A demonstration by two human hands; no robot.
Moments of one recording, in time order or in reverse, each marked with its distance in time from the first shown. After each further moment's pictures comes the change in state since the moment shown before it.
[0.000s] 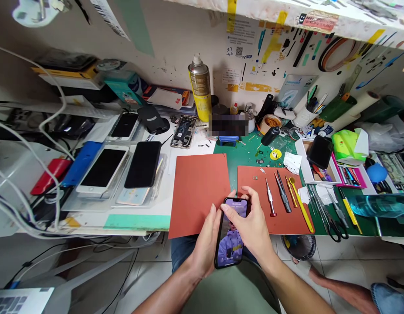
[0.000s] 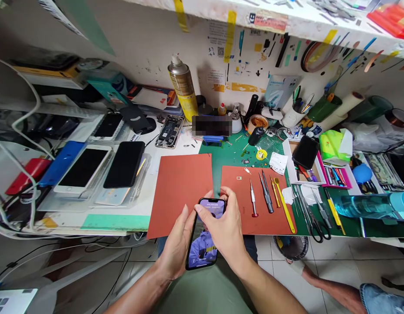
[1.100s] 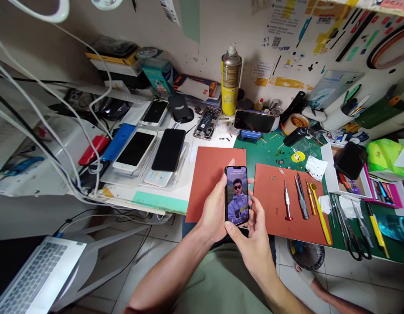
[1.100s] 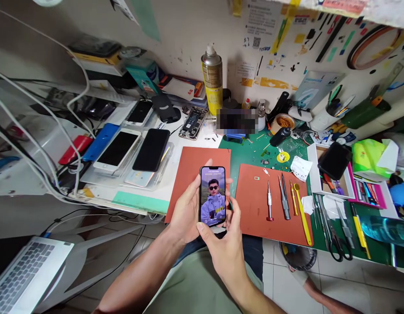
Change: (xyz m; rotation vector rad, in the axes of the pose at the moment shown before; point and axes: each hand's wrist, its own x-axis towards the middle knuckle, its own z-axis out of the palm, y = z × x) left_hand 0.014 0.045 0.015 -0.007 -0.127 0.249; right_hand -0.047 0.031 0.019 0.308 -0.222 0.085
